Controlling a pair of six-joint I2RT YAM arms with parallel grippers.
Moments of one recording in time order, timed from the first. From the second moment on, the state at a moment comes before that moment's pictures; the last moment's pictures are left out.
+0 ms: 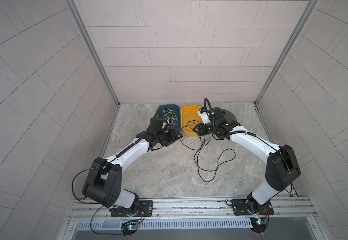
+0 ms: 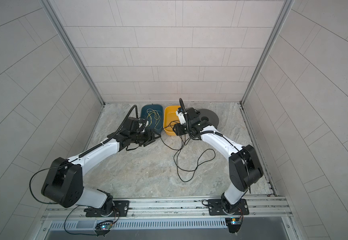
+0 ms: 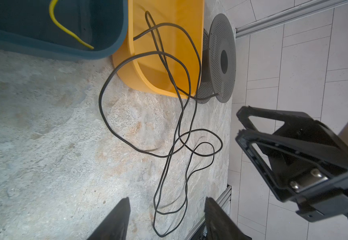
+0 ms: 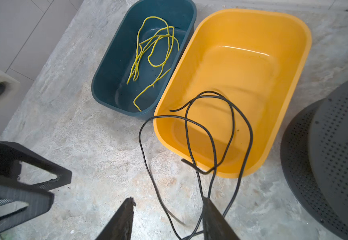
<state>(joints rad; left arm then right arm) -0.39 1.46 0.95 -0.26 0.54 -0.80 0.47 1.66 1.30 -0.42 -0.17 0.21</state>
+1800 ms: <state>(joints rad) -0.29 1.25 0.97 -0.29 0.71 -0.89 0.61 1.08 0.93 -0.43 -0.40 0.21</state>
